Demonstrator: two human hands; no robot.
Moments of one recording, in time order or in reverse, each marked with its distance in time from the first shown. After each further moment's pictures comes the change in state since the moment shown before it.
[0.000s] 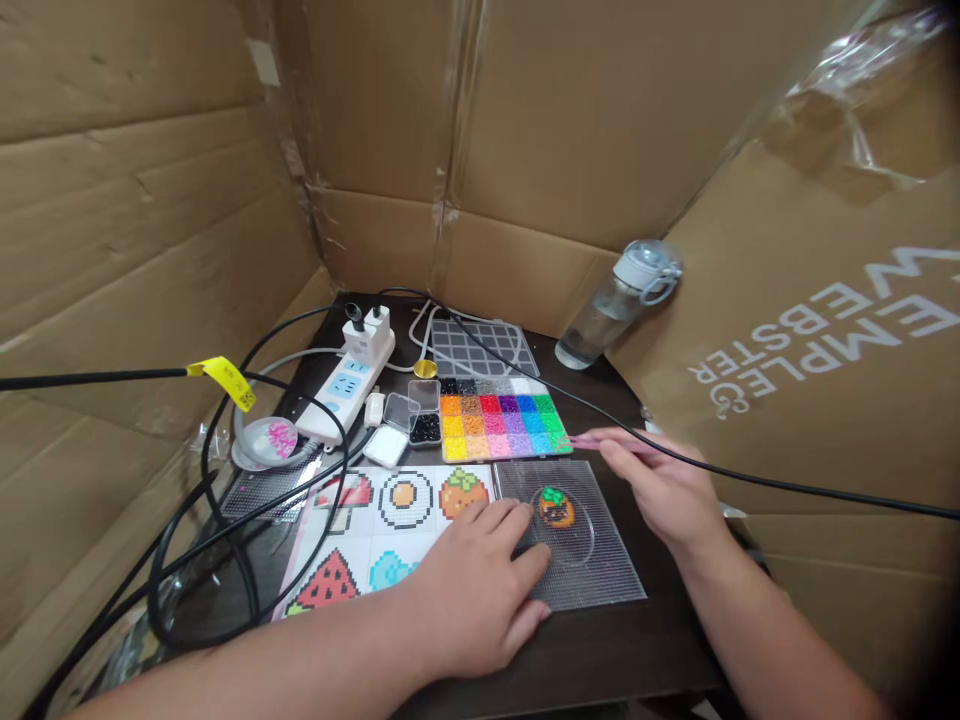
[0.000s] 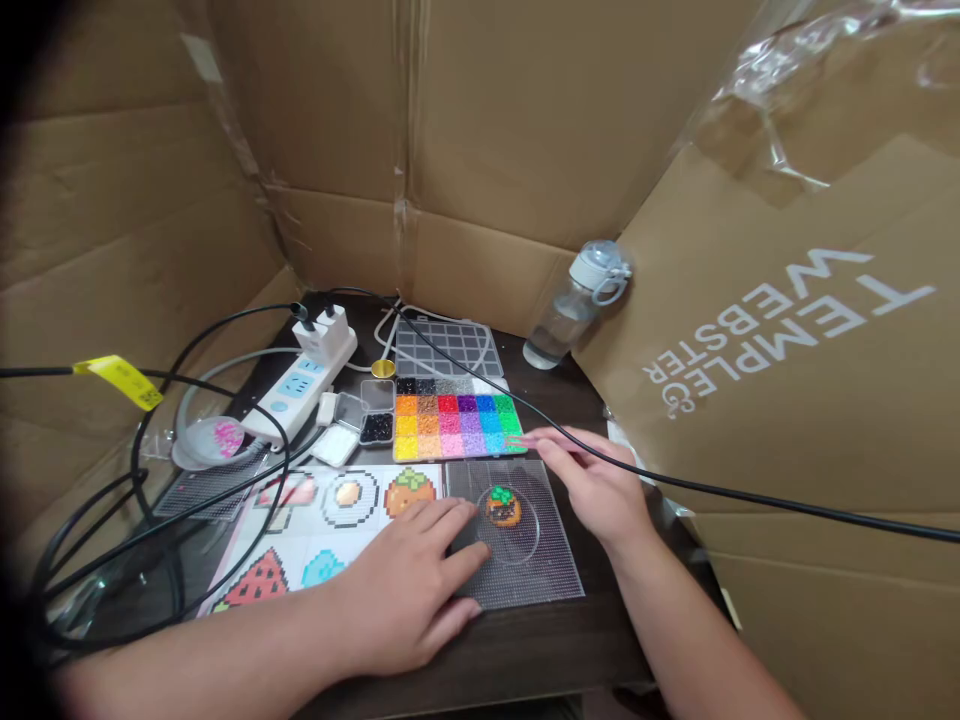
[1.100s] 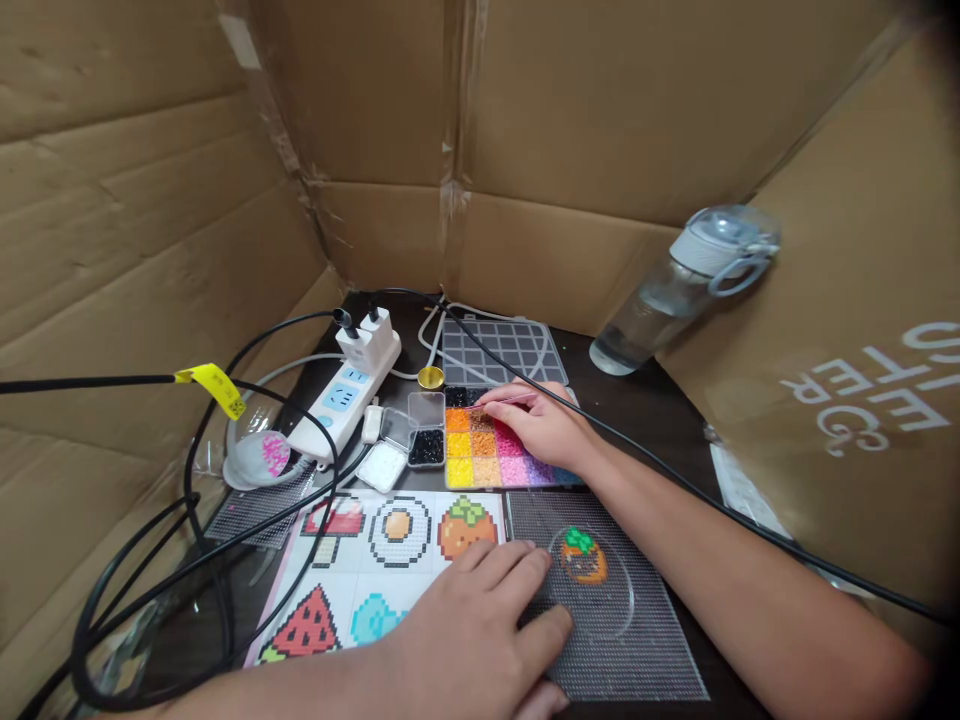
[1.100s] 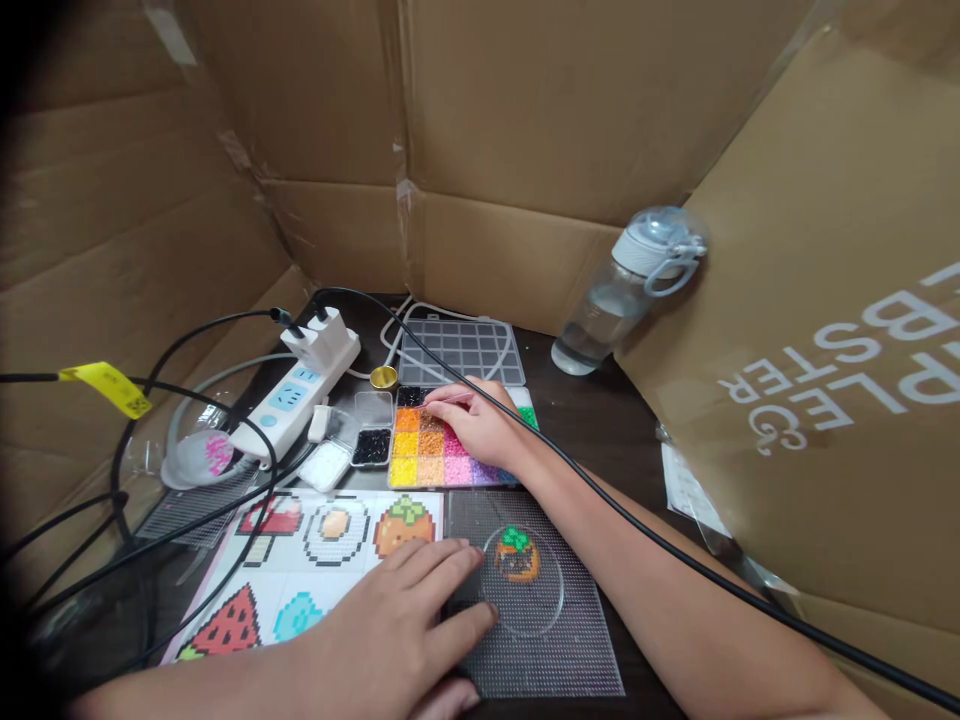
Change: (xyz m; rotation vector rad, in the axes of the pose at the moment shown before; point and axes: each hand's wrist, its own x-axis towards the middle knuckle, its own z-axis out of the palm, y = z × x) left_hand 0.005 -0.009 0.012 0.043 -0.026 0.040; right_hand 0.100 -0.016 0.104 -0.164 -0.451 -0.151
